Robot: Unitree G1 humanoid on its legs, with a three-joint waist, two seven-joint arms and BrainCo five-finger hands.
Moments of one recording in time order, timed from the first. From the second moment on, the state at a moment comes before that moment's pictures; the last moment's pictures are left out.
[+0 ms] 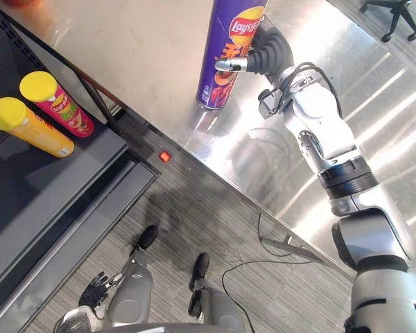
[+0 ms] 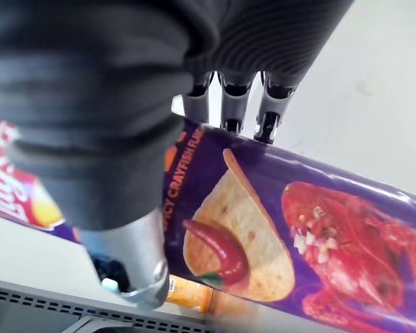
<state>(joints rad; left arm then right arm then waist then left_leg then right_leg) 0.12 0.17 0.15 0.94 -0.23 -0.15 -0.04 -0.99 -0.76 0.39 0.25 0.68 -0.08 0.11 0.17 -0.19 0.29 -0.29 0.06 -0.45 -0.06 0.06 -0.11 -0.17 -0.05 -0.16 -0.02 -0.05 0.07</state>
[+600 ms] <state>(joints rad) 0.12 0.15 0.22 0.94 -0.23 -0.14 -0.04 -0.99 -0.76 0.28 0.12 0.67 -0.11 0.10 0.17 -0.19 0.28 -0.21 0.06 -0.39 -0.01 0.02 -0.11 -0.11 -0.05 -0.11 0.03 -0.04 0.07</state>
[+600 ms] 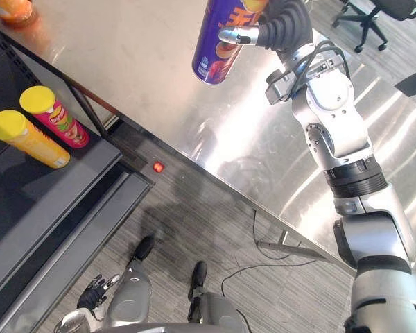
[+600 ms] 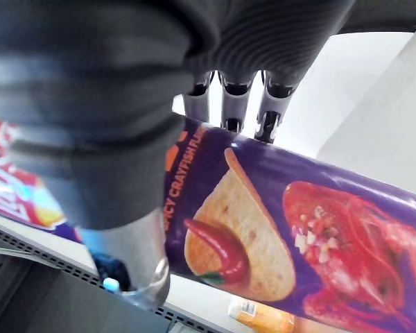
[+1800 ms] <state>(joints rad) 0.19 0.11 0.31 1.03 -0.22 -0.12 -0.05 -0.28 -0.90 0.16 -0.42 0.83 -0.03 0.35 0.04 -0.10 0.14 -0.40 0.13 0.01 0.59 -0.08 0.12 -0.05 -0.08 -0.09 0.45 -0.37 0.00</state>
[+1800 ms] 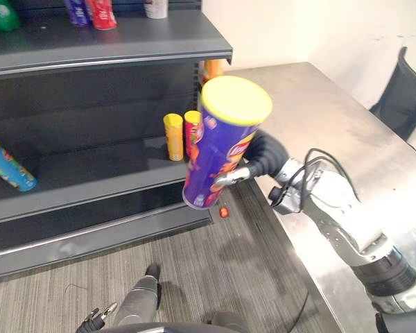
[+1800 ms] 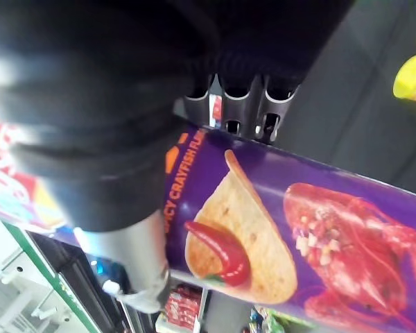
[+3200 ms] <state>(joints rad) 0.24 0.15 0.17 1.06 -0.16 -0.08 -0.05 -0.41 -0.64 0.09 0.24 0.72 -0.03 0.14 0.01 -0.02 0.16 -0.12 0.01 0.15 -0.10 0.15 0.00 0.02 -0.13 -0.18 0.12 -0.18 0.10</state>
